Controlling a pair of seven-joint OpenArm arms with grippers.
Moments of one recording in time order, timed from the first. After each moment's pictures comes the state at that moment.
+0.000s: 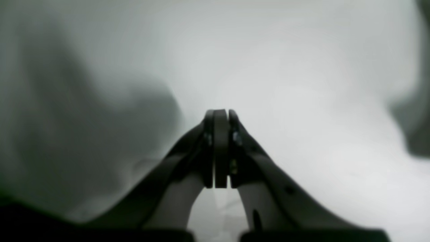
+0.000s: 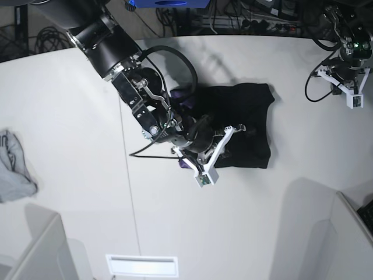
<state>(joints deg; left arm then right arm) 23.1 -13.2 -40.1 104.1 -18.7 -22.0 51.8 16.0 0.3 -38.0 90.1 33.8 -12.6 -50.8</state>
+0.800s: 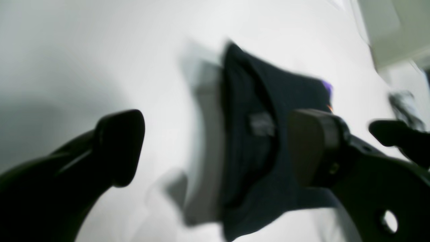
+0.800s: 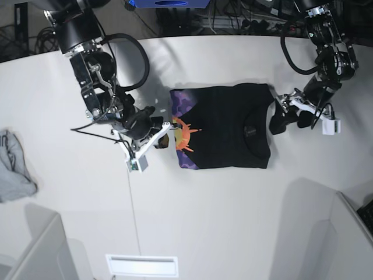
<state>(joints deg) 14.3 -11.9 -29.1 97.9 -51.6 -20.9 52.5 4.6 12.1 -23.0 97.3 34.1 -12.5 -50.8</state>
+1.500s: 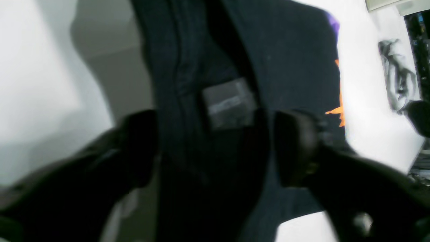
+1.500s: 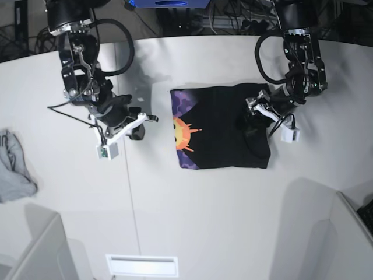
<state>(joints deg) 7.1 -9.6 -16.8 83.8 -44.8 -21.2 51.1 -5.1 13.9 -12.5 105.7 33.9 -12.5 -50.7</state>
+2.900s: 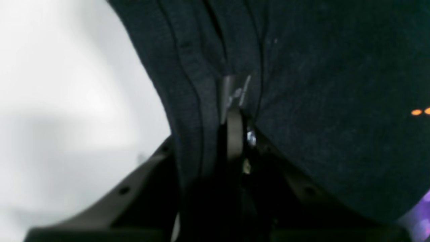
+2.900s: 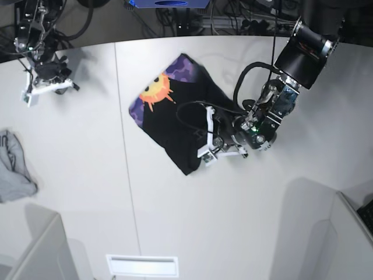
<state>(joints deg) -17.8 -21.1 37.1 79.7 -28.4 -21.4 53.9 -26.4 12.7 21.1 108.9 34.2 -12.4 -50.2</state>
